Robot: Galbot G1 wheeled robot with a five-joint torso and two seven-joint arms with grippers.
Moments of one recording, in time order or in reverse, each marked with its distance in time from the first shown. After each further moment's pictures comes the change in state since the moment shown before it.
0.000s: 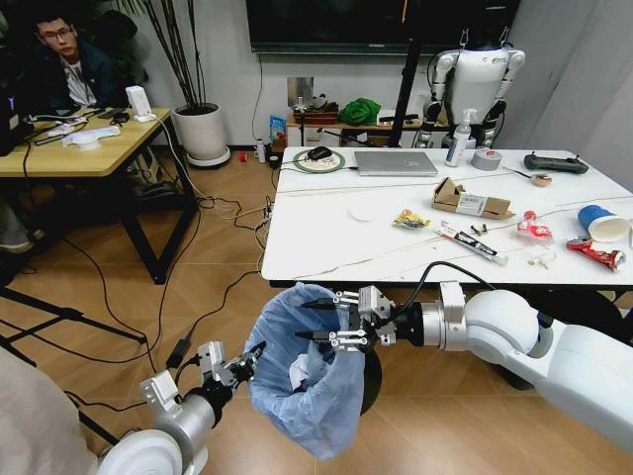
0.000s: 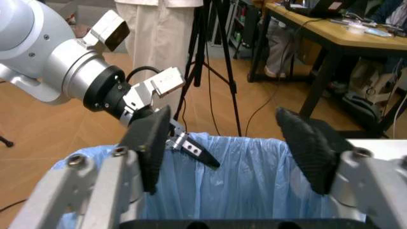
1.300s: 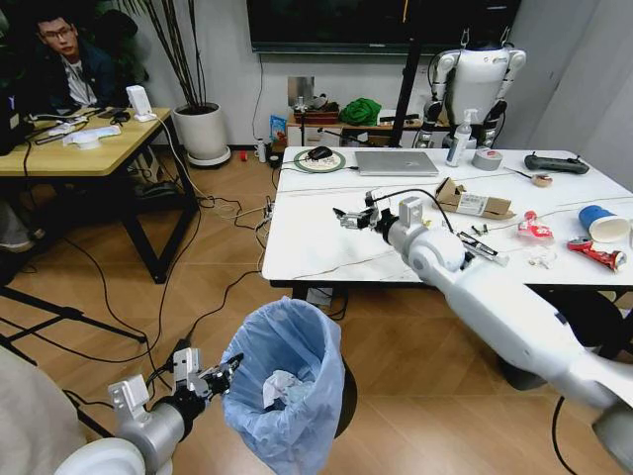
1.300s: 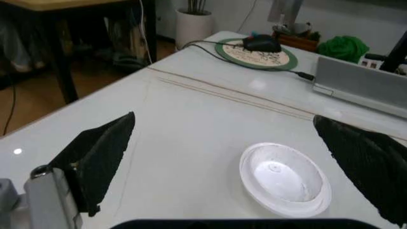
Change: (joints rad) left arm 0.135 0.122 -0.150 -0.087 -0.045 0.045 -0.044; right arm 0.330 0.492 -0.015 -0.746 -0.014 -0.204 0.628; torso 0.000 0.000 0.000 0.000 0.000
